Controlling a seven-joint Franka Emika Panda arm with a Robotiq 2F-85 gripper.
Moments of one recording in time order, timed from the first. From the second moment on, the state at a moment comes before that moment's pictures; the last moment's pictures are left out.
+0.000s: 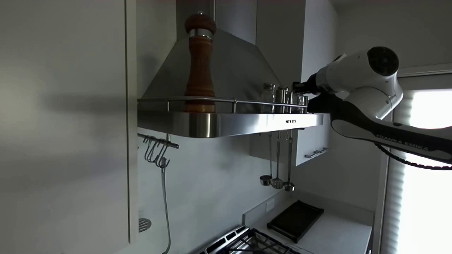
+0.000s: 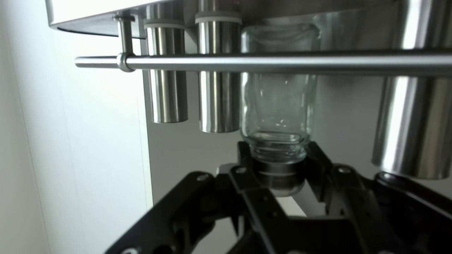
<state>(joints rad) -0.46 -0.60 0.49 -1.75 -0.46 2.58 0.70</state>
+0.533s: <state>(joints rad) -0.46 -0.60 0.49 -1.75 -0.46 2.58 0.70</state>
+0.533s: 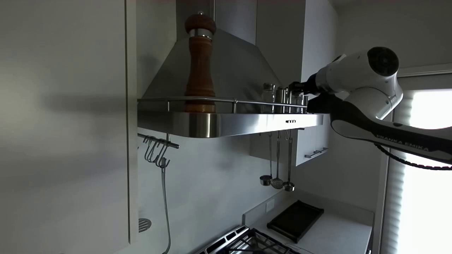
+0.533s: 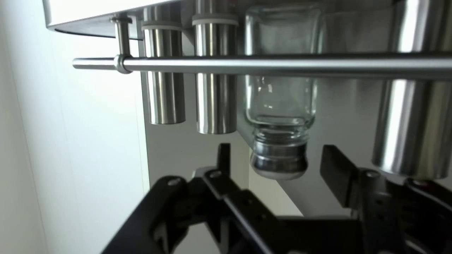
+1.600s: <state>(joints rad) -0.45 -0.61 0.46 -1.65 -0.47 2.53 0.64</state>
